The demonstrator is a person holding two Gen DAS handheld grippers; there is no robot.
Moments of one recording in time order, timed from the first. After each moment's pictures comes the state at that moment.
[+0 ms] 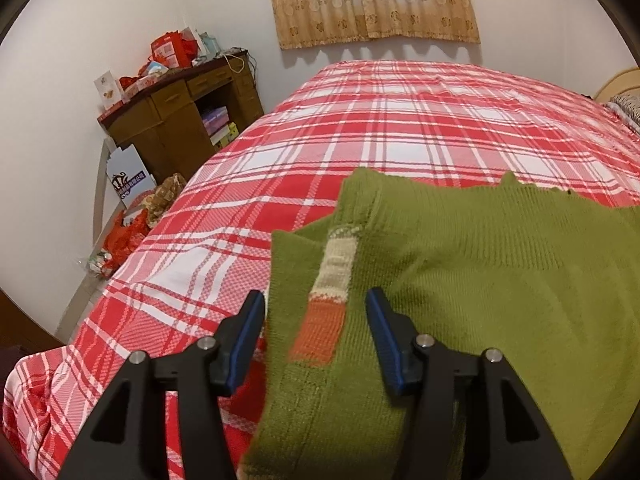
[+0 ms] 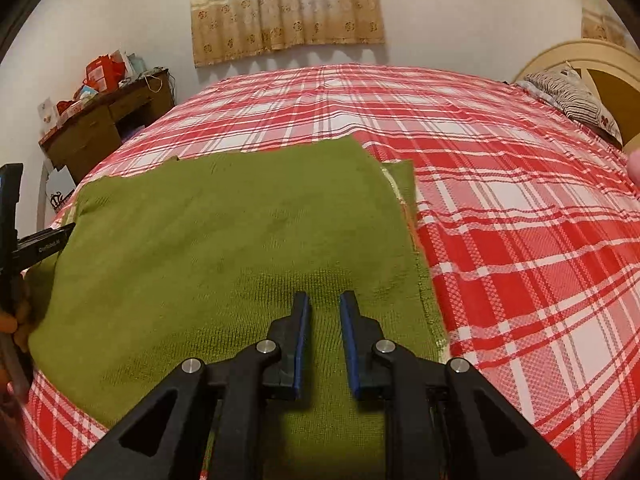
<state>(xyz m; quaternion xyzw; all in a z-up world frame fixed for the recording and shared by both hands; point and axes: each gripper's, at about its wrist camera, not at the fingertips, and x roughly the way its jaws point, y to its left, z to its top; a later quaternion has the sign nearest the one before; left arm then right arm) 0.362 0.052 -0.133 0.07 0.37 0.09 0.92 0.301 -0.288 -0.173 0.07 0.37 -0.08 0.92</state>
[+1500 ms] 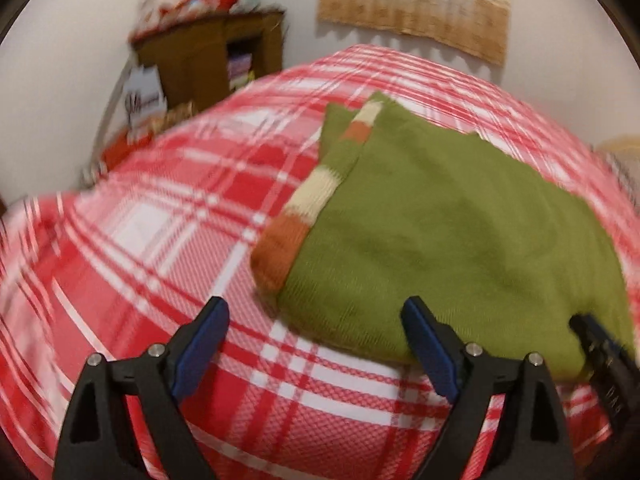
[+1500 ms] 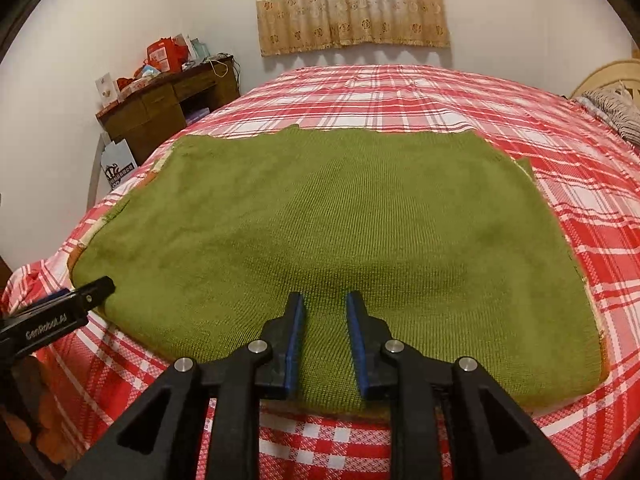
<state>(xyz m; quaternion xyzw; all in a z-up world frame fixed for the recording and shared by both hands) 0.228 0.082 -0.146 -0.09 0.41 0.10 0.90 0.279 -0.196 -0.179 0.06 0.37 0.03 0.93</state>
